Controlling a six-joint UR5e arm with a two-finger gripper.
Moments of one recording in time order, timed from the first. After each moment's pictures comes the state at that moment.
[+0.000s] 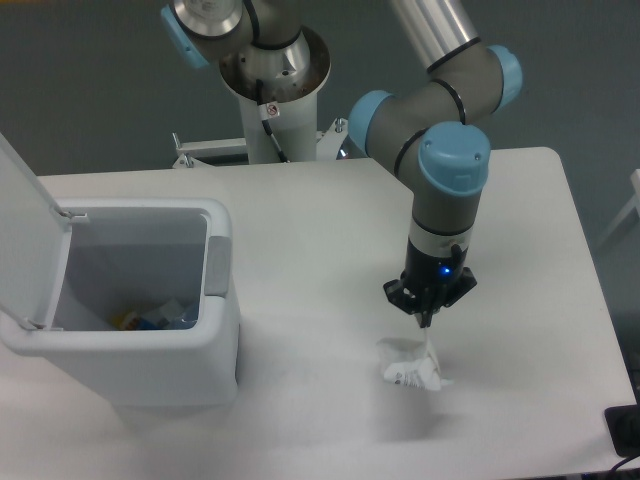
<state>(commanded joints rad) 2.53 -1.95 -1.61 -0.85 1.37 0.21</state>
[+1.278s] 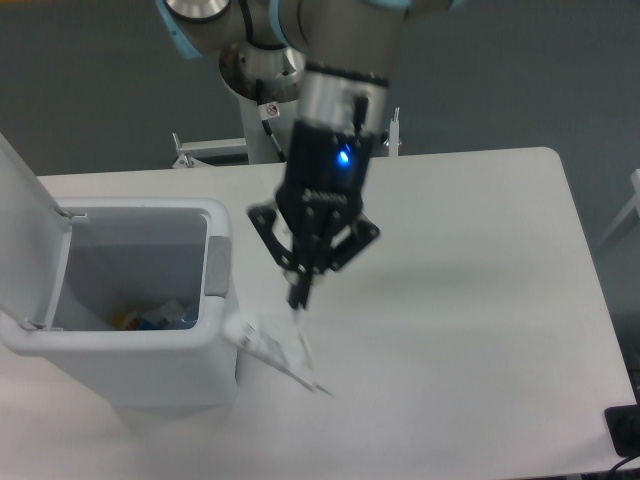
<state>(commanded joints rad) 2.43 -1.61 -1.60 -0.81 0.97 0.11</state>
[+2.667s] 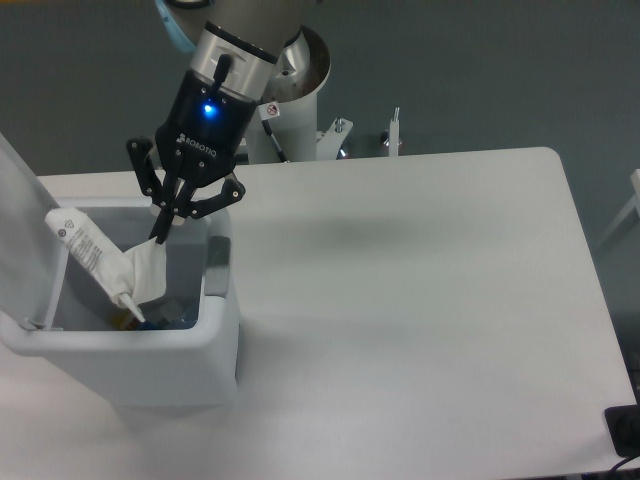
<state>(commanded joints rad) 2.33 -1.56 -1.76 -0.81 0.88 0.41</state>
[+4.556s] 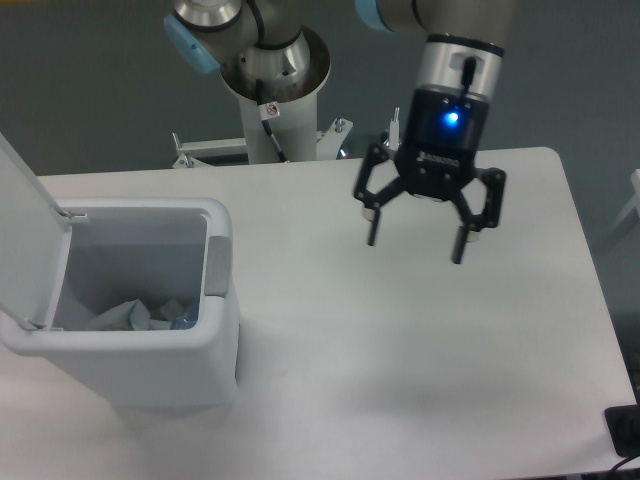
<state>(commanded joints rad) 2.71 -1.73 -1.64 -0.82 1.00 0.73</state>
